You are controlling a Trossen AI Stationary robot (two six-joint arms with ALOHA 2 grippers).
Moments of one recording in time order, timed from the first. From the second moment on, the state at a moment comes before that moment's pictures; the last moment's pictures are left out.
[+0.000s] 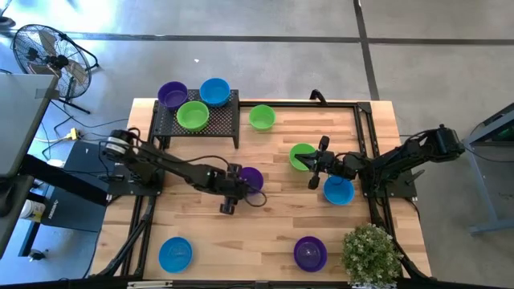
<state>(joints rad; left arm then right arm) -0.23 1.69 0.98 -0.36 -0.26 0.05 0.05 1.29 0.15 1.19 0.33 -0.08</state>
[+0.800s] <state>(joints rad) -0.19 1.51 1.01 -0.48 -0.30 0.04 0.05 1.29 0.15 1.19 0.33 -0.08</state>
